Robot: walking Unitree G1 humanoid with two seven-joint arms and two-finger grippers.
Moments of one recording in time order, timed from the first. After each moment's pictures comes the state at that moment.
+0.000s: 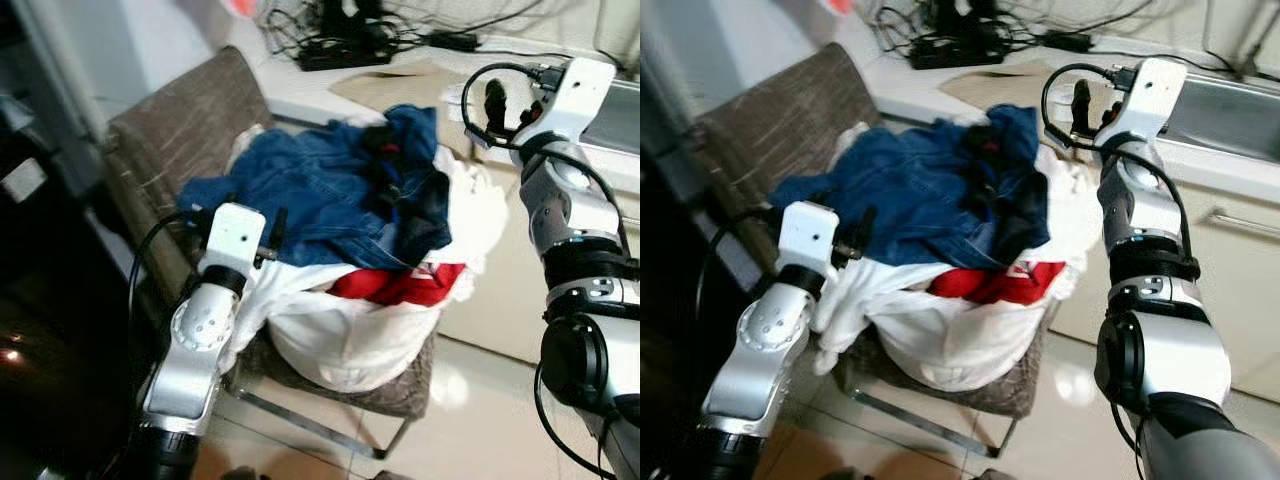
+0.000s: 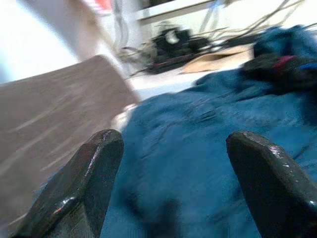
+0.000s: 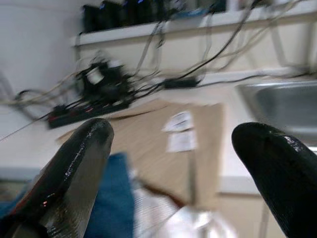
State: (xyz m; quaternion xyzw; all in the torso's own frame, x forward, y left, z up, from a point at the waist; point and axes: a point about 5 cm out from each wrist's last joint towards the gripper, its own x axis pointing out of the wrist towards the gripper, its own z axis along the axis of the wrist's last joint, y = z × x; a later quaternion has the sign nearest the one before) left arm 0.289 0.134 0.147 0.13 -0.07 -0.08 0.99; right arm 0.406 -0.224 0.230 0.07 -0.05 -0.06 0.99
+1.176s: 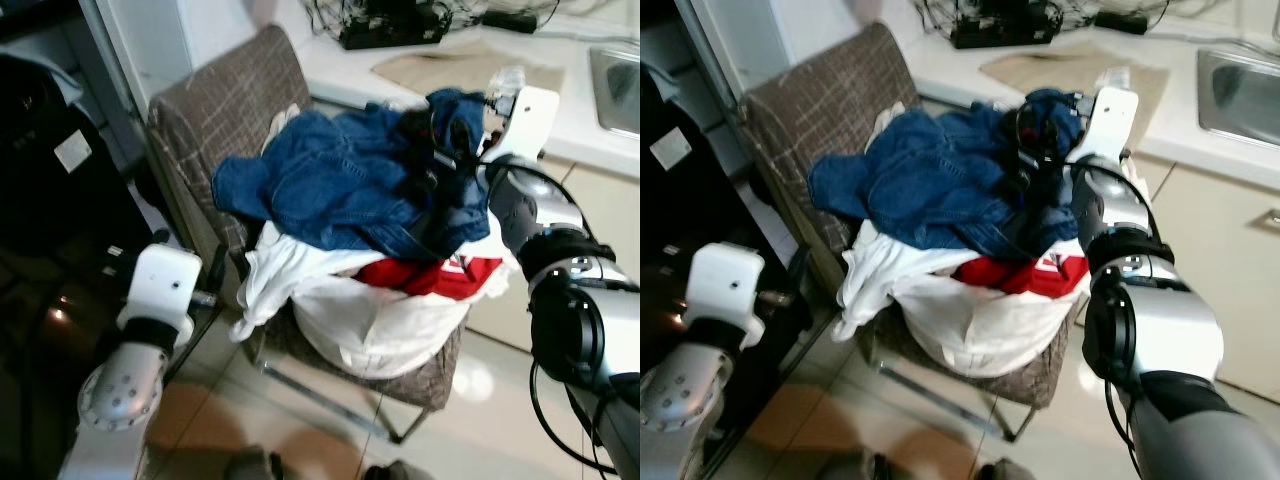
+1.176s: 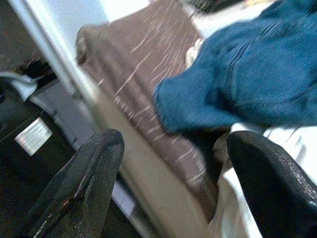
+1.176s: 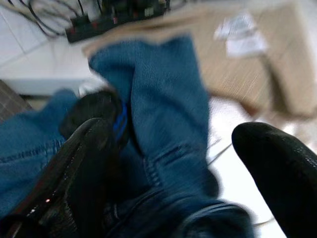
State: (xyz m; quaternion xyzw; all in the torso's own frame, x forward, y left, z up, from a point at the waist) left arm 0.218 0.184 0.160 0.18 -0.02 -0.02 0.98; right arm 0.414 -0.202 0.203 0.08 0.04 -0.06 0.99
